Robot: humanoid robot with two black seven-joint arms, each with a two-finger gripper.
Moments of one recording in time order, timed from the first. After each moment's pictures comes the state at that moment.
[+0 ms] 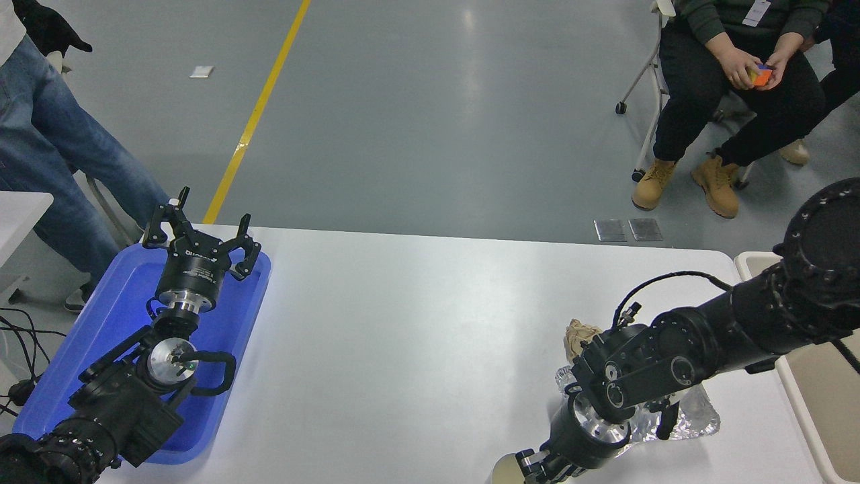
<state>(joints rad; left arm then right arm) -0.62 0.18 -0.87 -0.41 -0.09 -0.58 -0.50 1.49 -0.10 -1.02 1.42 -0.41 0.32 0.09</state>
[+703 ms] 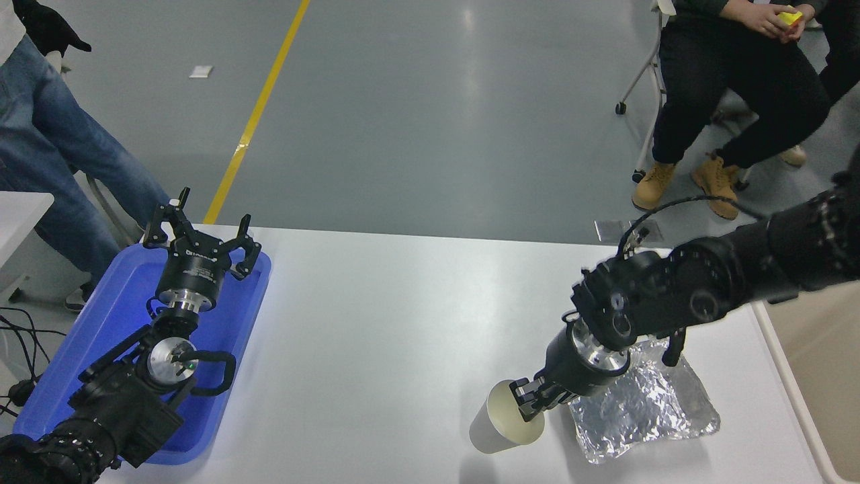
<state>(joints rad) -0.62 0.18 -0.87 -0.41 -0.09 -0.58 -0.50 1.85 -0.20 -1.01 1.46 -0.40 0.44 0.13</state>
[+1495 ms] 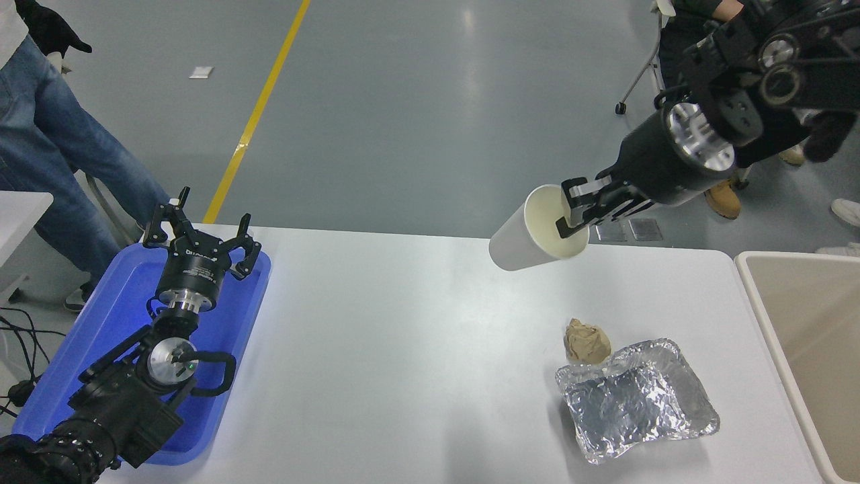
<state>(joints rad) -0.62 0.18 -0.87 -0.41 -0.09 -0.58 -0.50 2.29 -0.50 -0.98 1.44 -0.40 0.70 0.13</state>
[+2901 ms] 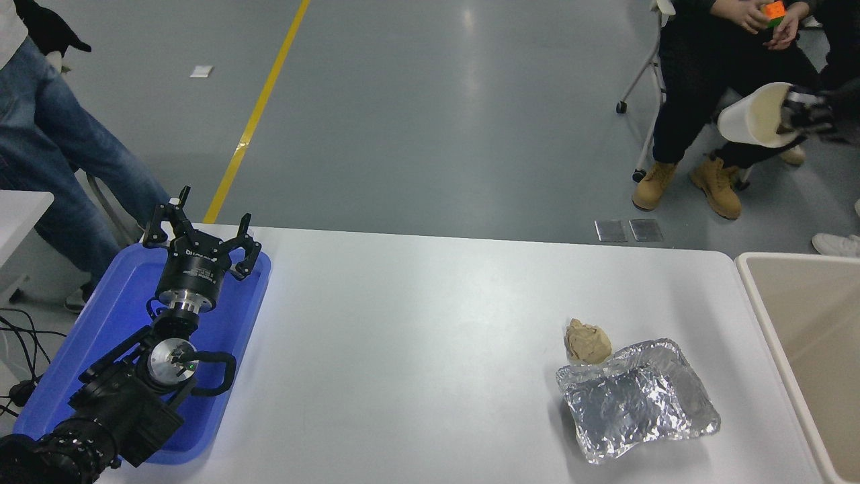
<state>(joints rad) -0.62 0.18 -0.87 -0.41 -0.09 -0.58 -0.50 1.38 -0.61 -0.80 0.21 -0.39 0.52 0.12</state>
